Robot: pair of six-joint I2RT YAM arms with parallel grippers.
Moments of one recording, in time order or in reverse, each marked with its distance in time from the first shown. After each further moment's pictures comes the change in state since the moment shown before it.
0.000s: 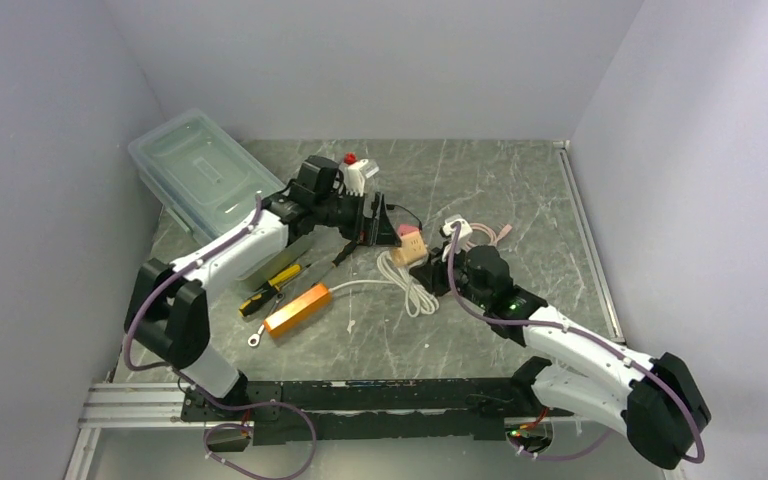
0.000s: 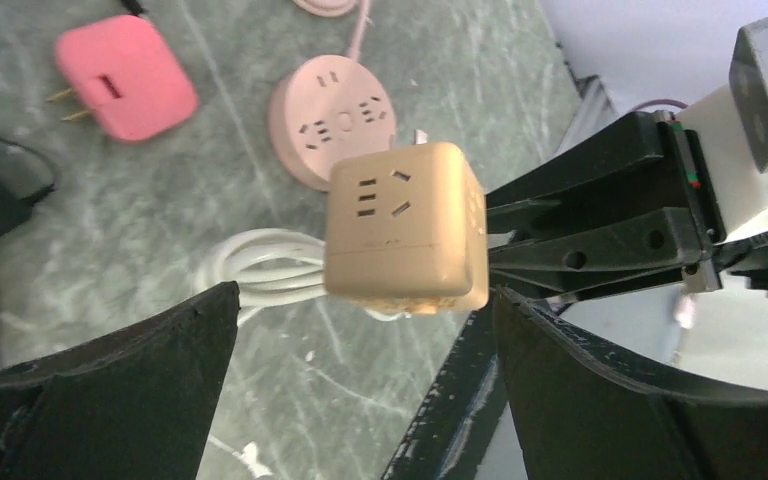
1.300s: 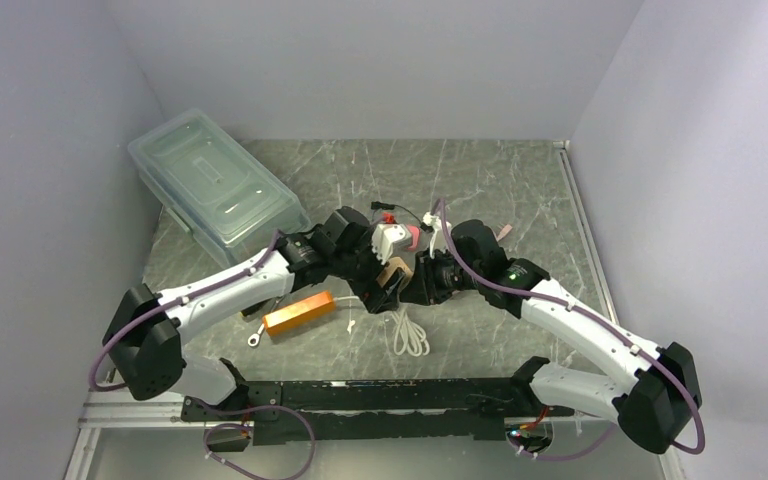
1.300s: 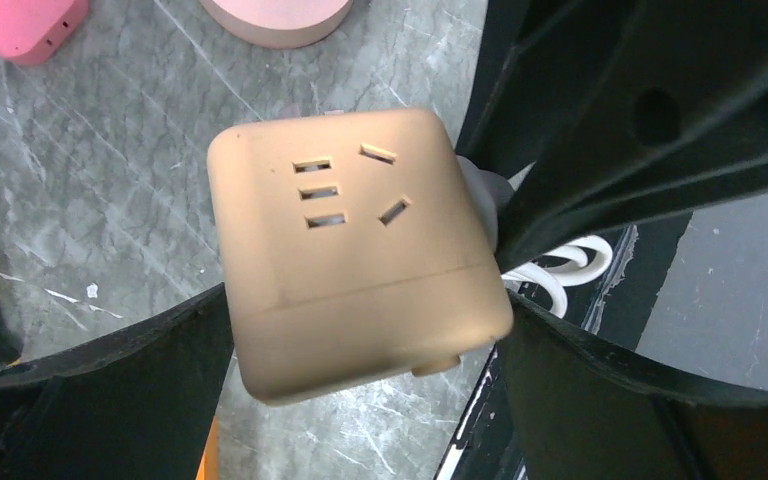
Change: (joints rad) left arm -0.298 -0.185 -0.162 -0.174 -0.311 0.414; right arm -0.002 0.089 0.328 -0.603 -0.354 0.156
